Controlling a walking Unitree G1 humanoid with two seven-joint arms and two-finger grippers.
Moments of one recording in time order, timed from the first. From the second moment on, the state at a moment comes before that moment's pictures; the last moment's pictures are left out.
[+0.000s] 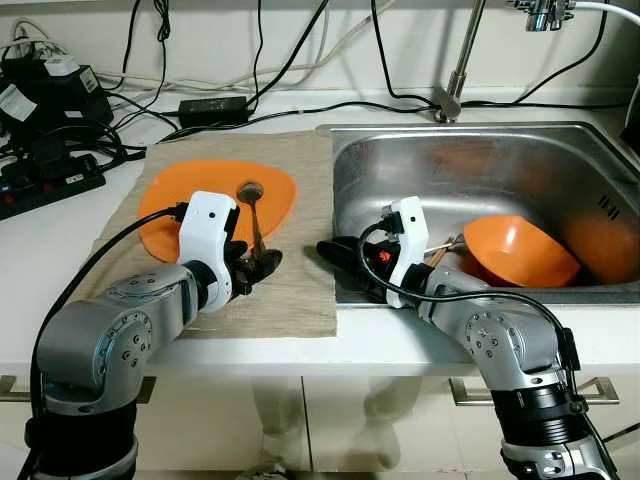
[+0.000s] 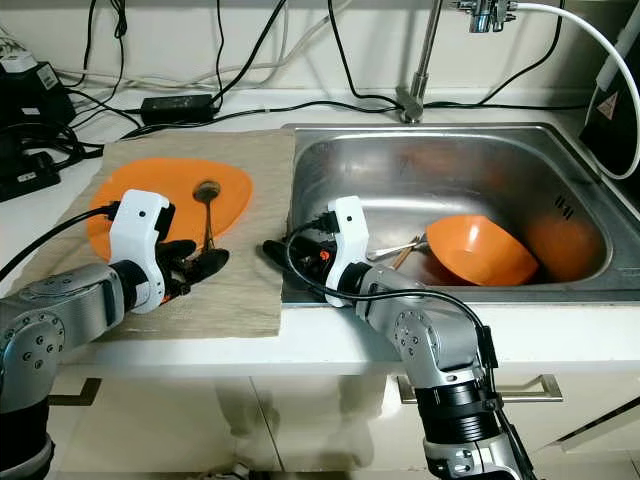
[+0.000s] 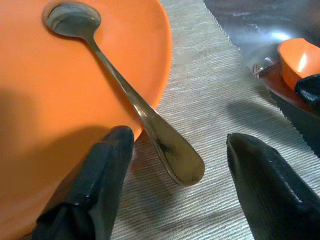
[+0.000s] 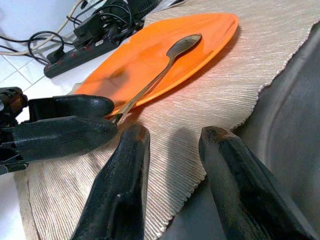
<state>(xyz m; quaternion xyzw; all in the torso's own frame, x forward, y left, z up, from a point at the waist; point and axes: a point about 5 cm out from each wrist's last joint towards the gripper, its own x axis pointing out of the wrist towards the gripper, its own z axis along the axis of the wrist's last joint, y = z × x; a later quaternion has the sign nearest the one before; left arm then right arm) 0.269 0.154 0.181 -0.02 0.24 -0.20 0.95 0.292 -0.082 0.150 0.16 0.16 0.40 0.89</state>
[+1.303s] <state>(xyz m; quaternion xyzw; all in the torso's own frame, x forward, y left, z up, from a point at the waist) 0.268 0.142 0.173 0.00 0.25 -0.23 0.94 0.292 -0.082 0.150 0.16 0.16 0.40 0.89</state>
